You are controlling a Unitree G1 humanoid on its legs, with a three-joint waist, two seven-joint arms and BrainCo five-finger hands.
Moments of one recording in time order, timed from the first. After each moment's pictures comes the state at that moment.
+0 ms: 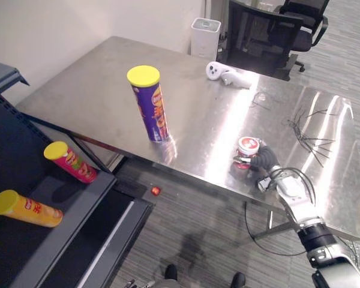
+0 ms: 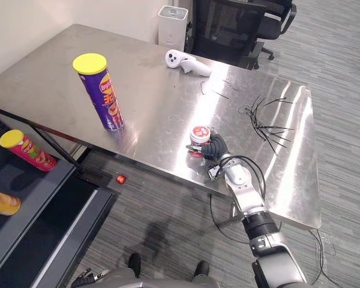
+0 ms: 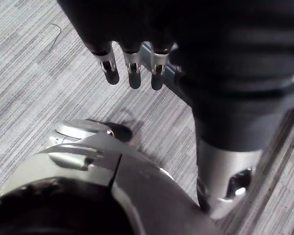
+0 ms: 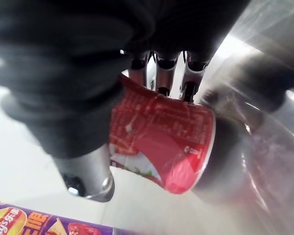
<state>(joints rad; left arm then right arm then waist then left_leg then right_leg) 0.16 0.15 0.17 1.12 -0.15 -0.10 -0.02 -0.38 -0.33 0.16 0.33 0.08 -0.14 0.10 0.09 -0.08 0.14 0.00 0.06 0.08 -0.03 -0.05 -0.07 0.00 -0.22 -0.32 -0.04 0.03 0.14</state>
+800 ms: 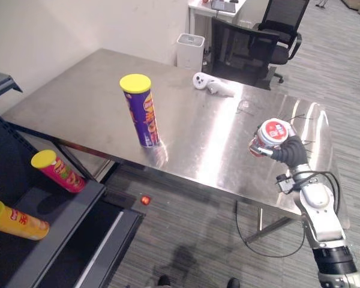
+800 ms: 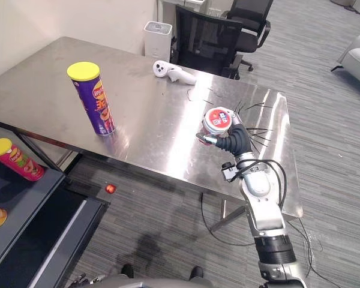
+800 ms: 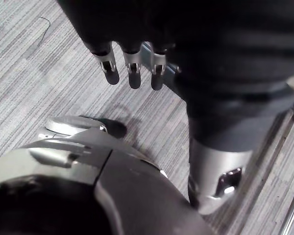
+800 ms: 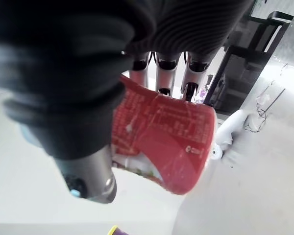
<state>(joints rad) 0.19 0.15 0.22 1.11 -0.13 -0.08 -0.01 -0.17 -0.33 -0.01 -0.18 0.09 -0.16 0.10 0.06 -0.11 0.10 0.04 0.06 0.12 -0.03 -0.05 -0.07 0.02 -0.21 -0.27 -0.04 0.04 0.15</state>
